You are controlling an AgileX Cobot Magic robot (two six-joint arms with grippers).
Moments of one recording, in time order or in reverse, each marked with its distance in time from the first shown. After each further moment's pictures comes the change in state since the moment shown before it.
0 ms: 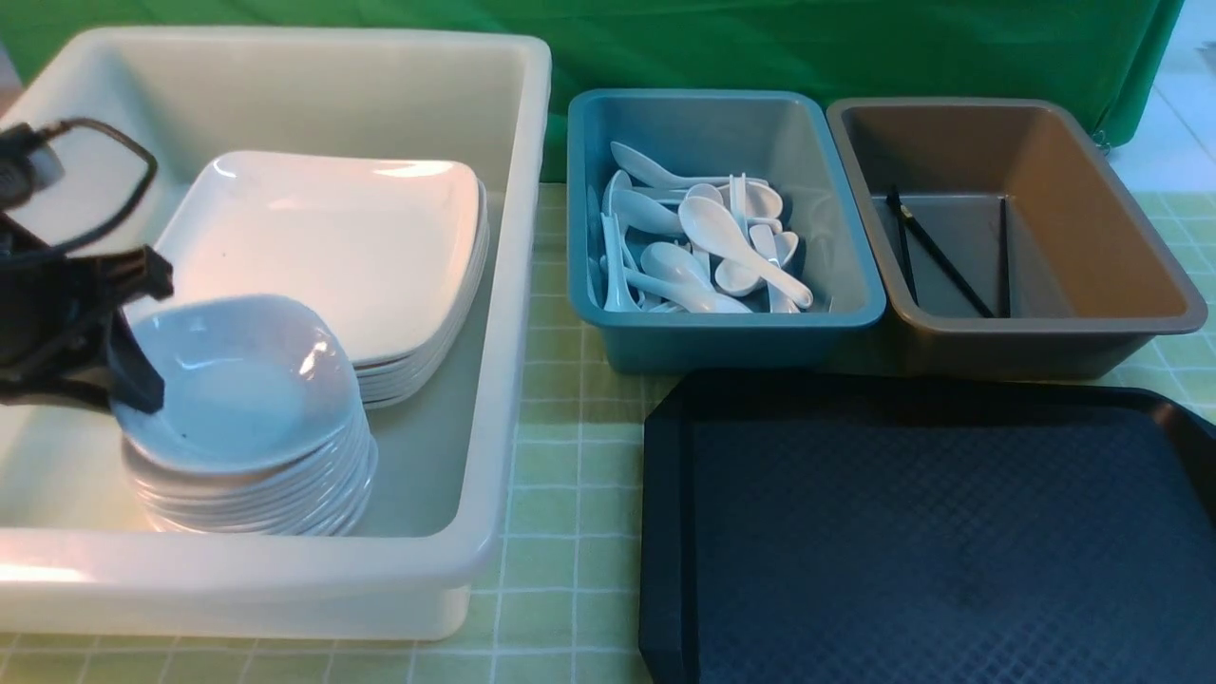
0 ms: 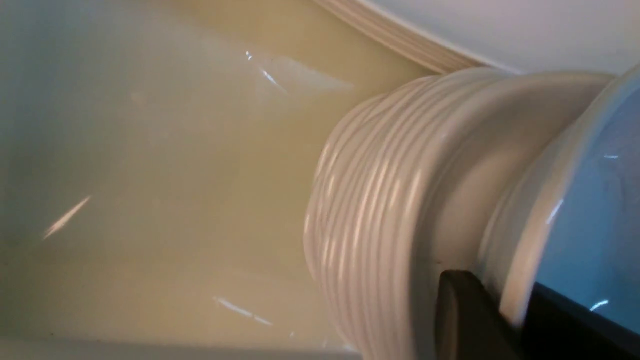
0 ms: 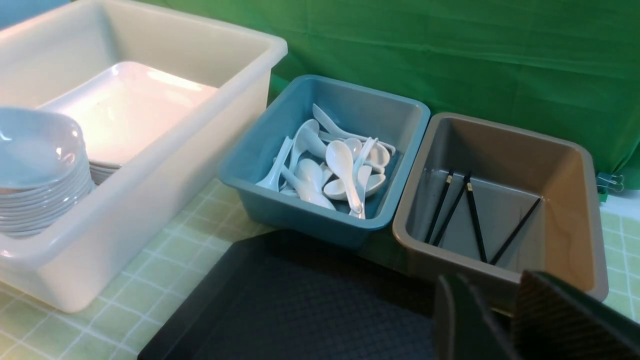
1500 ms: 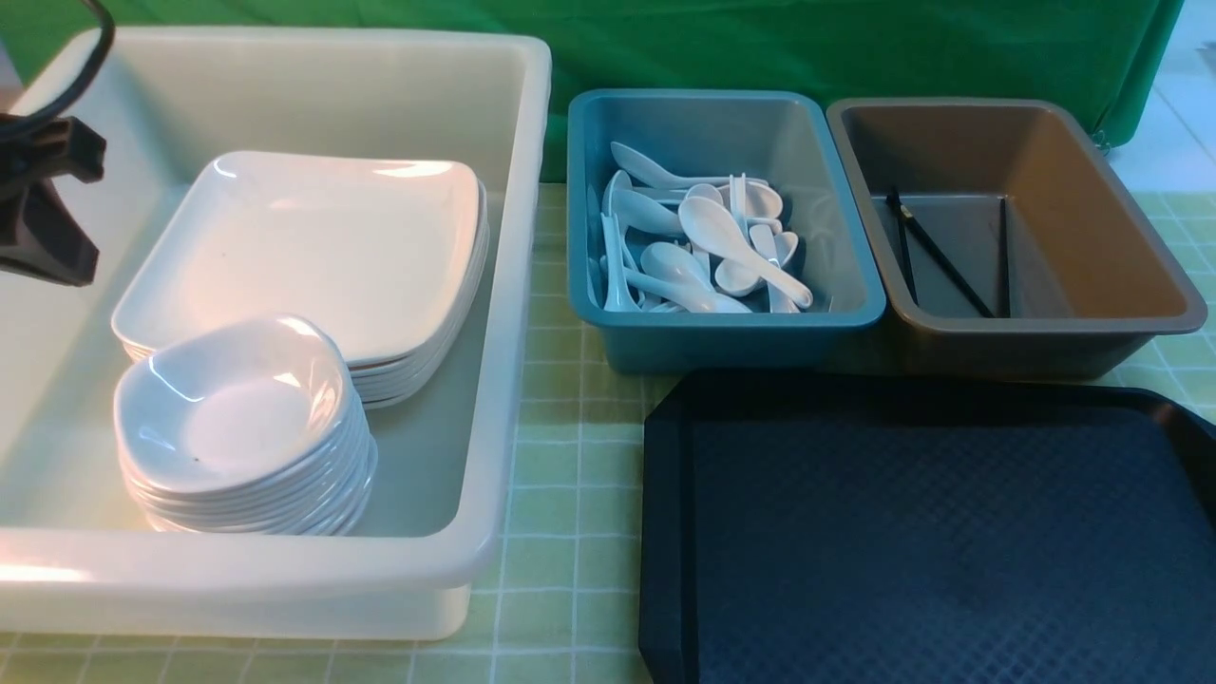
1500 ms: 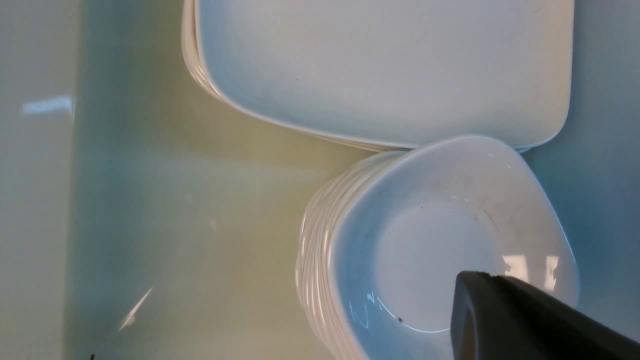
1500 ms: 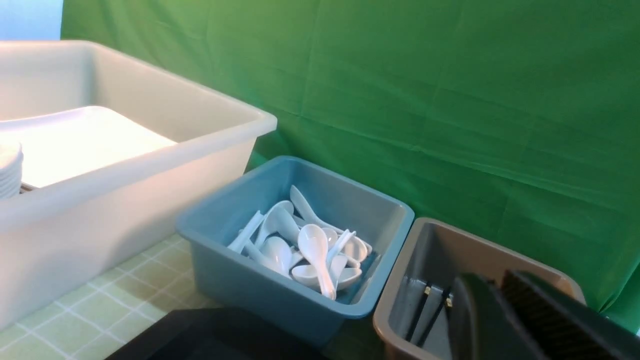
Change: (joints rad) right arm 0.000 -0.092 0.578 -0.097 -0.777 -0.103; left arm 0.001 -0.086 -0.210 0.020 0.114 0.098
